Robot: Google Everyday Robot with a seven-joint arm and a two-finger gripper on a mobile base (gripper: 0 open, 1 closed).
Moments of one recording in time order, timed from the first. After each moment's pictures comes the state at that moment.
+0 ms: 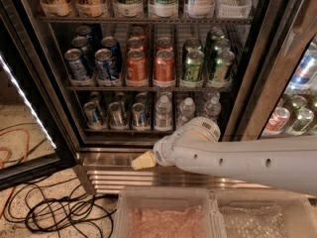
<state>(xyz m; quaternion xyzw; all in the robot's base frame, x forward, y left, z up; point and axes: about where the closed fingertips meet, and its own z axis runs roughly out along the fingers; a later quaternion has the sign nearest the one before) 0.556 -0.002 0.629 -0.25 0.92 0.12 0.29</state>
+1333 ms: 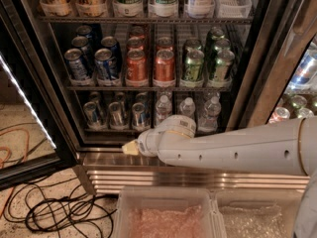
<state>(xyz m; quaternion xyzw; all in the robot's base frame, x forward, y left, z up) 0.609 0.059 0.614 -0.24 0.89 0.17 0.34</state>
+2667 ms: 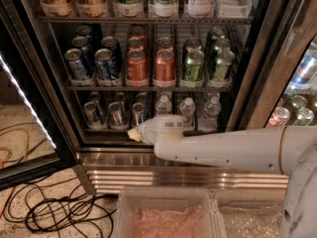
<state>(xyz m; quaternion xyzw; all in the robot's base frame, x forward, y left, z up) 0.686 0.044 0.611 -0.21 0.88 0.09 0.42</state>
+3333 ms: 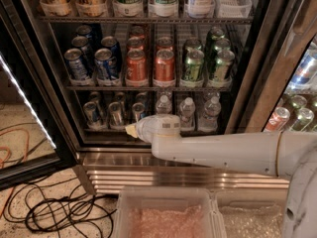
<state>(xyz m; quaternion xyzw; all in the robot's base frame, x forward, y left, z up) 0.702 0.051 0.619 -0.20 0.87 0.09 0.45</state>
